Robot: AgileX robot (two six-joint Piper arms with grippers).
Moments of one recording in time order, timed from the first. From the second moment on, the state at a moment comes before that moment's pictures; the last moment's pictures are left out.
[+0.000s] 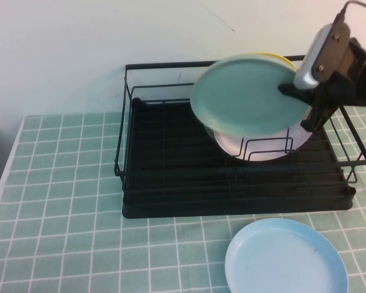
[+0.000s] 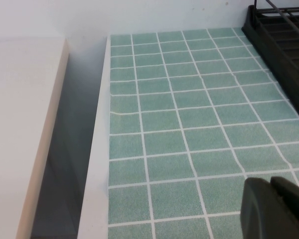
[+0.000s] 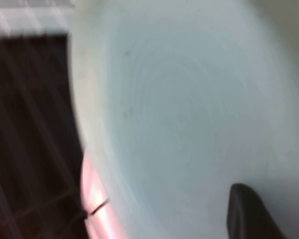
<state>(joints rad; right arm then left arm) 0.16 1.74 -1.23 1.35 0.46 -2.14 0.02 -0.01 0.02 -0.11 0.37 0.06</state>
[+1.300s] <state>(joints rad) 0.16 1.28 -0.87 0.61 0.93 -0.79 0.02 -0.01 0.02 -0.11 0.37 0.06</state>
